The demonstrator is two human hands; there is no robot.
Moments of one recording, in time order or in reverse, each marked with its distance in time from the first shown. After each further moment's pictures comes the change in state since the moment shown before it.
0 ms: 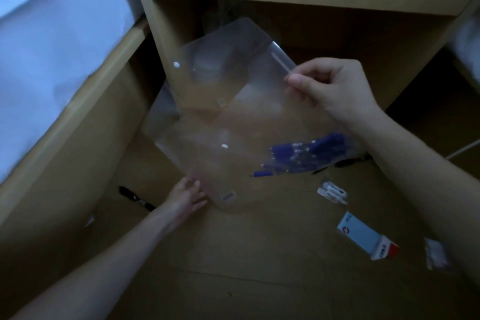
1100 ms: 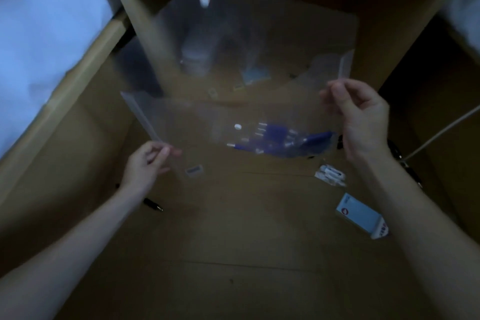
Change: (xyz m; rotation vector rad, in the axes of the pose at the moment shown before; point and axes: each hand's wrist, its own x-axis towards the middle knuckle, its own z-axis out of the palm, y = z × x) left_hand -0.028 0.058 -0.026 0.416 0.090 0.574; right_hand -0.059 0.071 0.003 0.490 0.461 0.250
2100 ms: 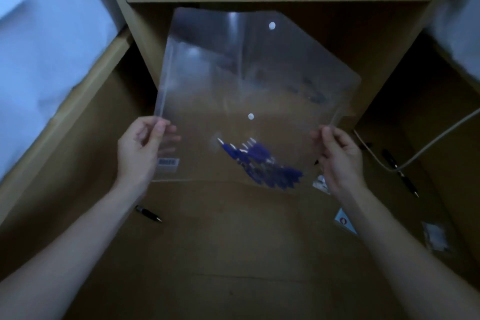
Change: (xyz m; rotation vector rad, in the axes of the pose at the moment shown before) left_hand 0.005 0.058 0.005 -0.110 0.129 0.264; right_hand -0.020 0.044 -0.001 0.305 0.154 0.335
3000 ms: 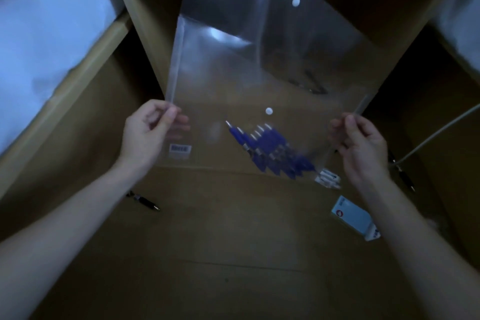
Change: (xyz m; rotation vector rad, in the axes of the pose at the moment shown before) left_hand 0.002 0.006 0.005 0.076 -0.159 0.077; right_hand 0.005 -0.019 -0.025 -0.130 0.058 -0.048
